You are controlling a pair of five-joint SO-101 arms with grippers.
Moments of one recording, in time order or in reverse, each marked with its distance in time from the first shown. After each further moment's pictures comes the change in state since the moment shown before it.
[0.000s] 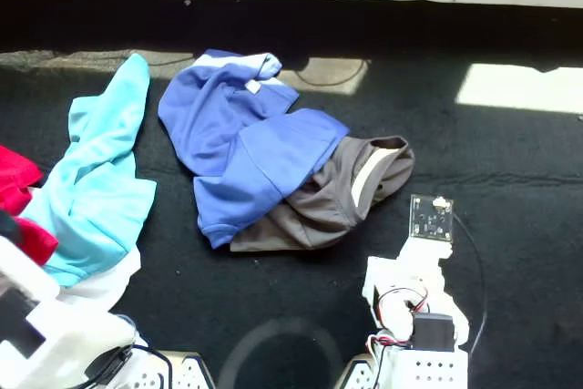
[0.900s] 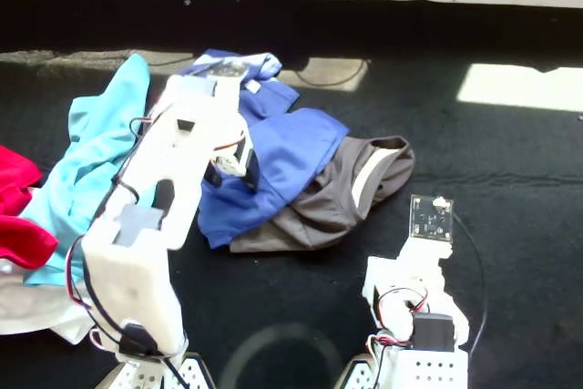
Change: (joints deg) left arm 62.0 25.2 1.2 -19.4 39.7; right arm 0.0 0.0 0.0 0.0 0.0
